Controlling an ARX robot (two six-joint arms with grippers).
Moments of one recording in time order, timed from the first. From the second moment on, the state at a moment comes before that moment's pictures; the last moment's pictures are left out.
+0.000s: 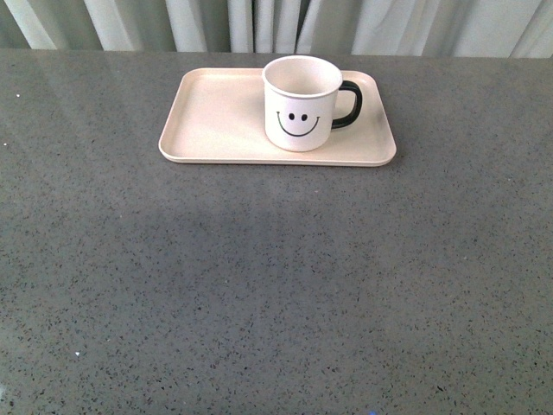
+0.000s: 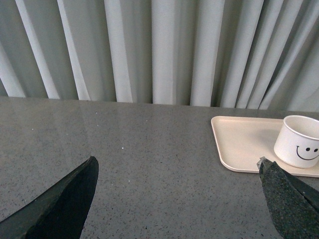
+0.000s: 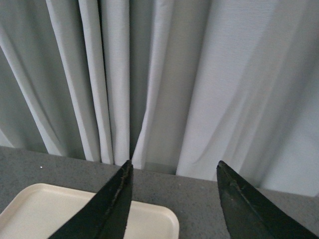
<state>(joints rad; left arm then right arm) 0.00 0.02 0.01 0.00 0.00 0.00 0.14 1.87 1.12 0.77 0.13 -0.04</state>
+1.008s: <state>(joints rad) 0.00 0.02 0.01 0.00 0.00 0.00 0.00 1.11 0.09 1.00 0.00 -0.01</state>
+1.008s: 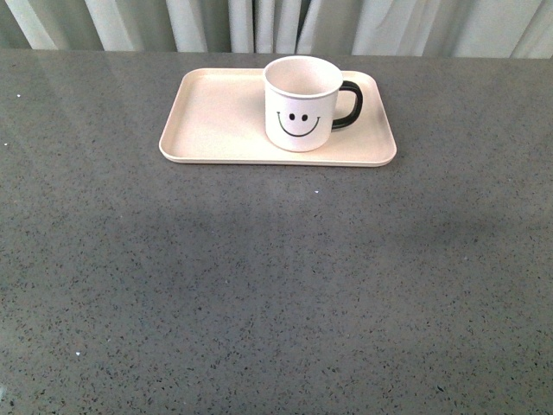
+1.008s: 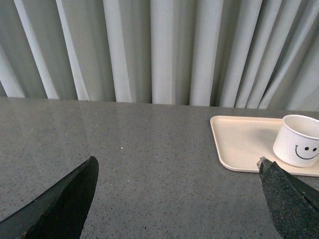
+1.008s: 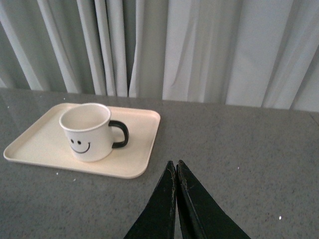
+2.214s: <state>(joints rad) 0.00 0.02 0.01 0.00 0.00 0.00 0.00 0.29 0.02 0.29 0.00 -0.01</state>
